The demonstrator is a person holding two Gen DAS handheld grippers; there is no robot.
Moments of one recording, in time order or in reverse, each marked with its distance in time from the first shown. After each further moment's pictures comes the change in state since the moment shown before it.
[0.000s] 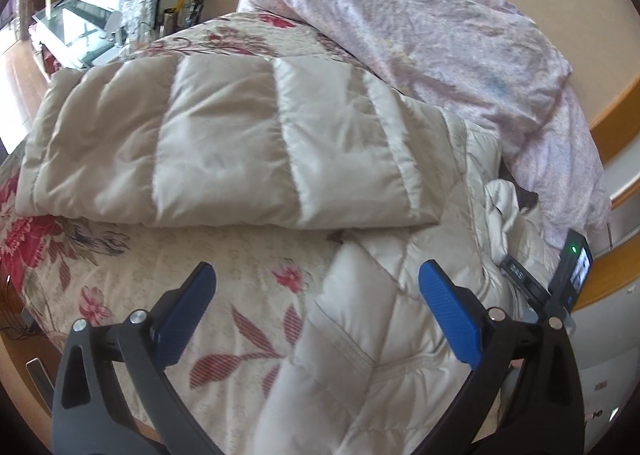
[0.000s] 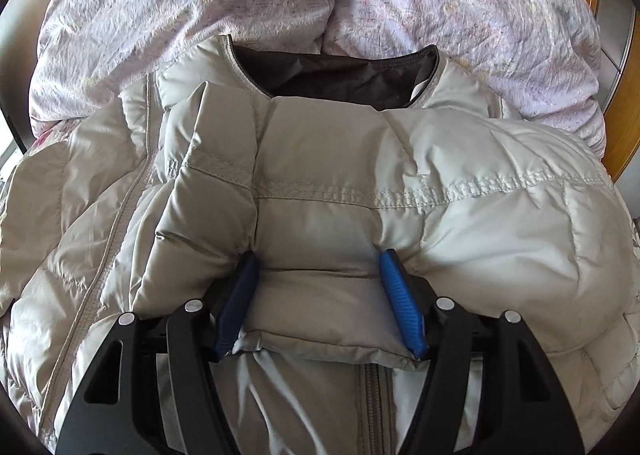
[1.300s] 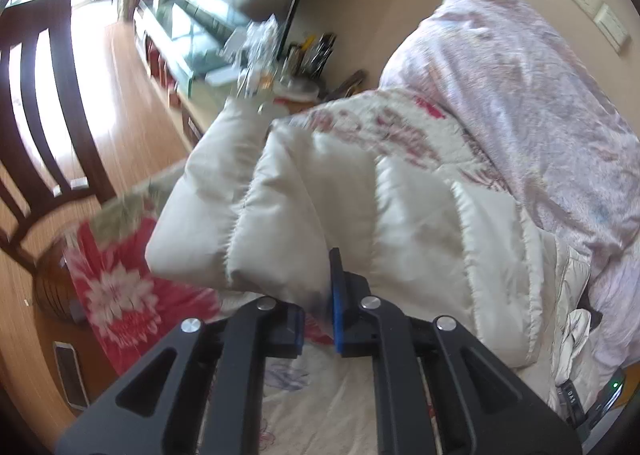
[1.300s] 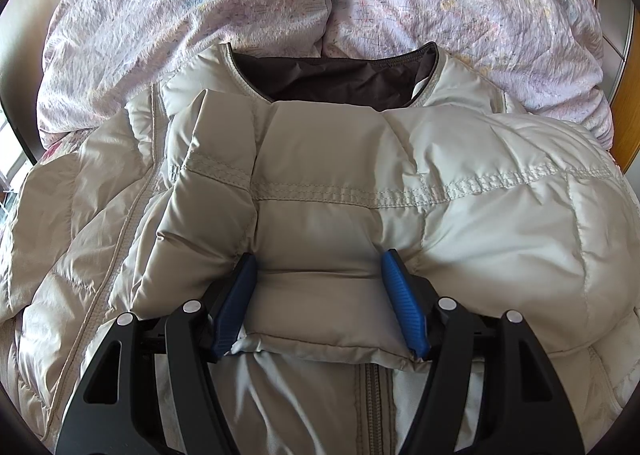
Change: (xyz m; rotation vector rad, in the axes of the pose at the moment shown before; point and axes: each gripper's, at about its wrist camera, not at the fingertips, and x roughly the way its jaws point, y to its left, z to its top) left arm -0.018 0.096 0.069 -0.190 -0.194 0.281; right arm 0.000 0.001 0.001 0.043 -0.012 0.031
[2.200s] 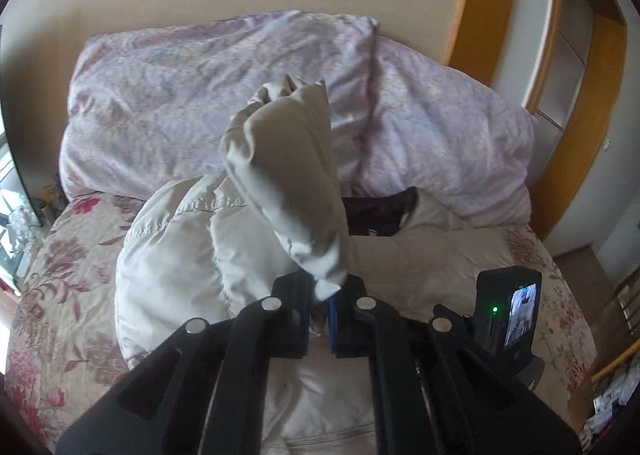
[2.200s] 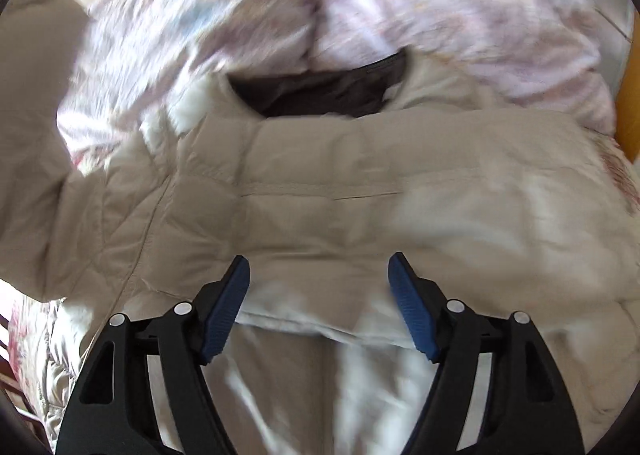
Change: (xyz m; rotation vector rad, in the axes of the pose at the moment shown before) left arm -0.088 -0.321 -0.128 0.749 -0.065 -0.545; right arm -0.044 -0.040 -0.003 0.079 -0.013 0.064
